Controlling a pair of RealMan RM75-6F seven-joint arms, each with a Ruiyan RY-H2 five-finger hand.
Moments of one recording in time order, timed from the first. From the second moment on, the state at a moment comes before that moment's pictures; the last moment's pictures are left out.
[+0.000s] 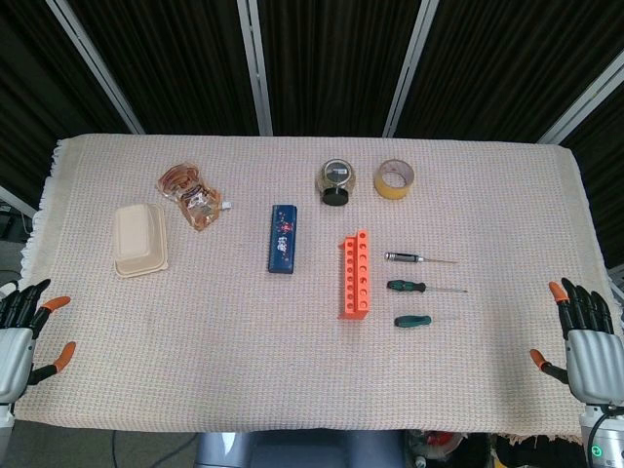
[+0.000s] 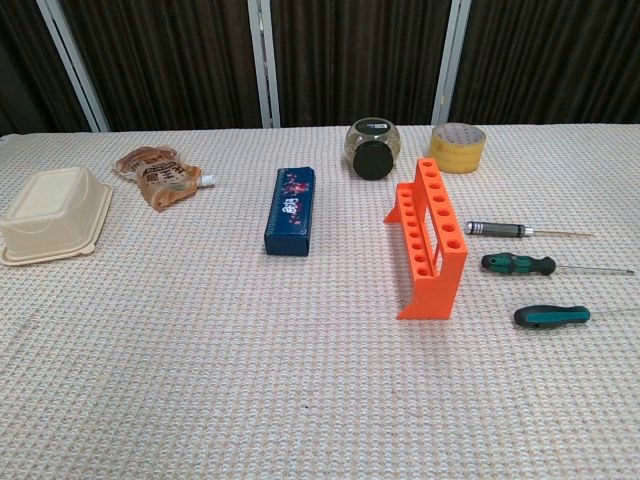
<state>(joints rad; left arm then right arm) -0.04 -1.11 -0.01 -1.76 1.50 1.52 0.09 0.04 -1.17 0.07 -1.64 -1.47 1.56 -0.10</state>
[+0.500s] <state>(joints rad) -0.06 -1.12 -0.03 -1.76 1.47 1.48 0.10 0.05 -1.18 0.08 -1.66 -1.44 1.53 -0.12</state>
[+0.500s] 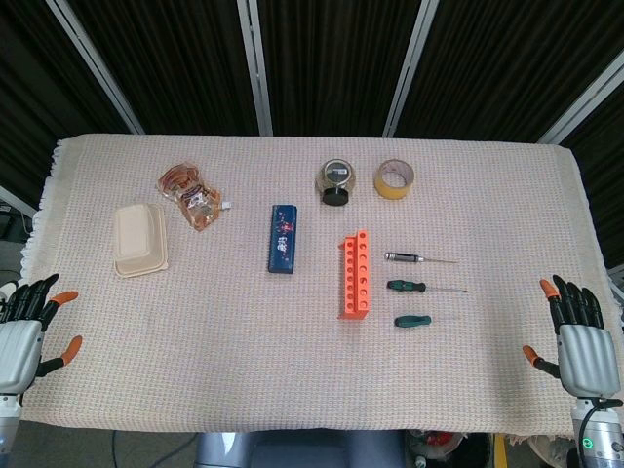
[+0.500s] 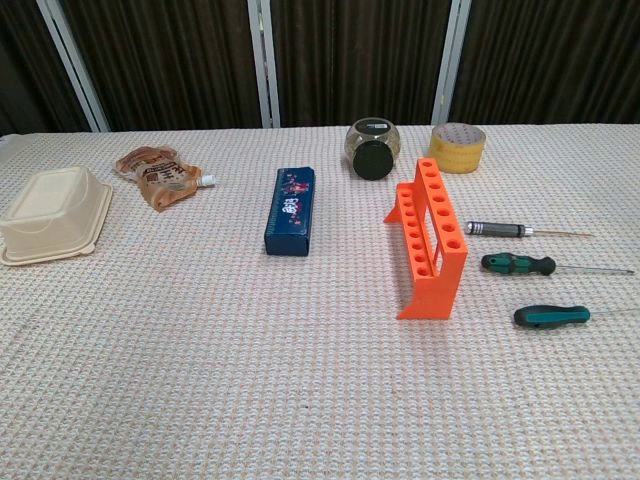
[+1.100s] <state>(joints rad) -0.07 -1.12 -0.04 -1.77 1.51 1.50 0.08 0.04 -1.18 0.09 -1.66 -1.48 1.57 -0.08</state>
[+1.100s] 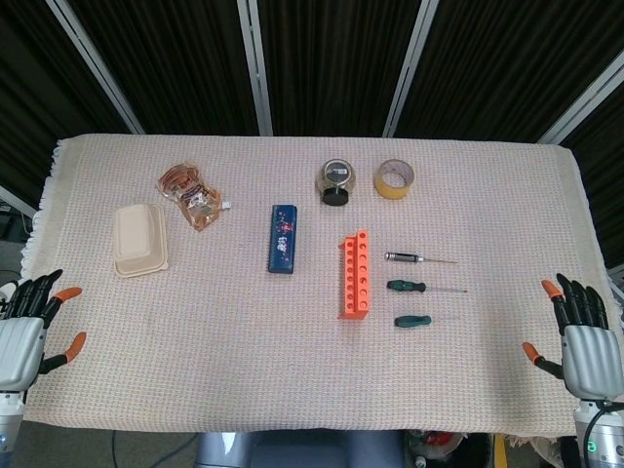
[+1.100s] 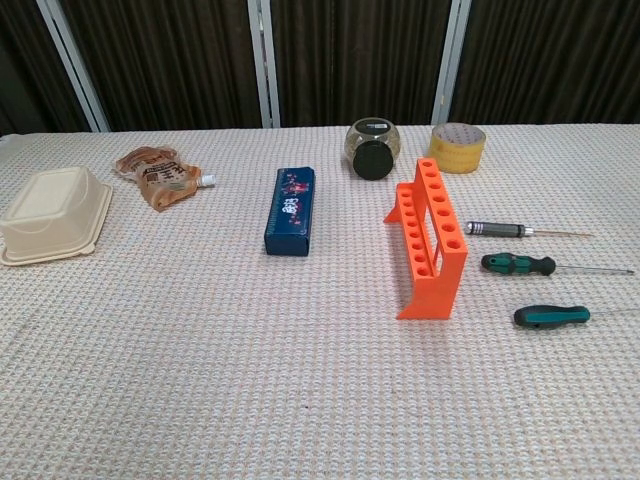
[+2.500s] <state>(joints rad) -0.18 -1.05 -0.10 -1.84 1.50 1.42 0.15 0.40 -1.37 0.10 -1.66 -1.26 1.05 -0.65</state>
